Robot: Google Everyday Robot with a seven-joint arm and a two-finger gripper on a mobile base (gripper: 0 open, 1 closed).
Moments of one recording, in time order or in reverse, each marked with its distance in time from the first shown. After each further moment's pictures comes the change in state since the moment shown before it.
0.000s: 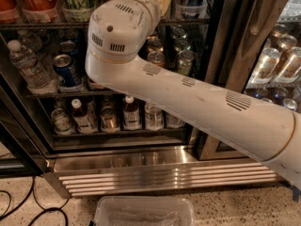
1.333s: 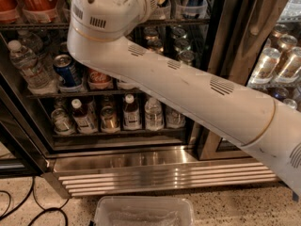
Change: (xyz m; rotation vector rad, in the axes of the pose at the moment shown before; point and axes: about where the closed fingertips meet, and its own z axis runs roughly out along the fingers) arm -0.024 -0.007 0.005 0.100 0.038 0.030
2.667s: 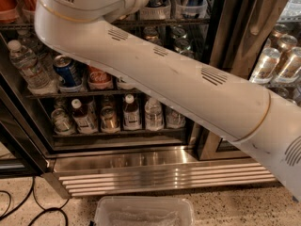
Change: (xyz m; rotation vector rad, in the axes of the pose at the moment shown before) arm -0.018 -0.007 -0.030 0.067 0.085 -0.015
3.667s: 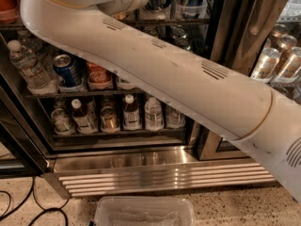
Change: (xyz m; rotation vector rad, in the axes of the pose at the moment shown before) arm 0.005 -0.013 -0.011 0.031 0.092 -0.005
